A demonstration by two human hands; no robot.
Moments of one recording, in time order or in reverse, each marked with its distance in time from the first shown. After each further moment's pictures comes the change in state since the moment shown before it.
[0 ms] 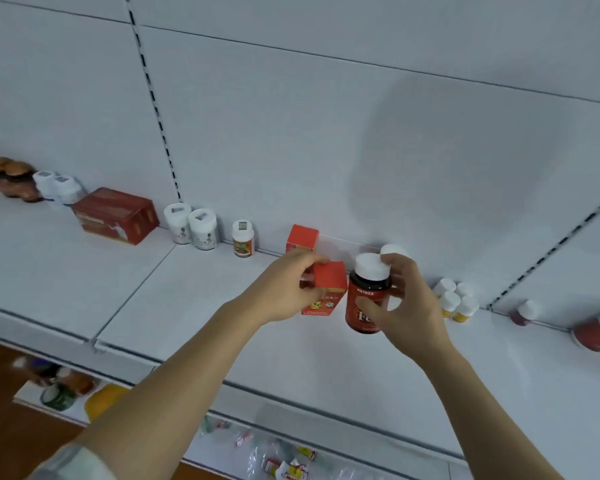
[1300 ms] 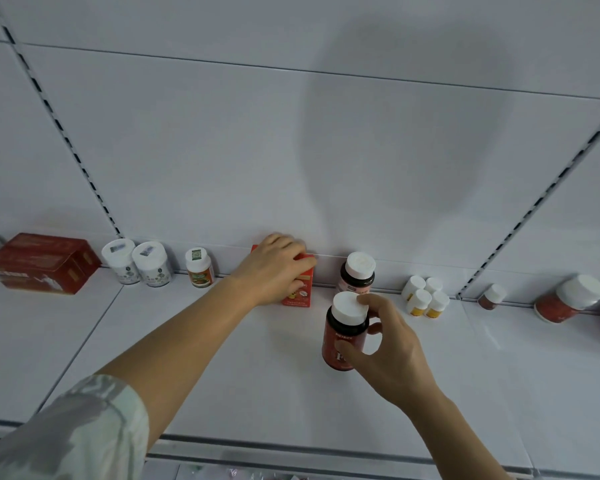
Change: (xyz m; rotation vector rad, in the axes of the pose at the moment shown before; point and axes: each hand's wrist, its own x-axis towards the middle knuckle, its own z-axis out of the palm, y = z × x) left_hand 0.108 -0.025 0.003 0.910 -0.016 0.609; right_hand -0.020 0.043 0.009 -0.166 0.052 0.001
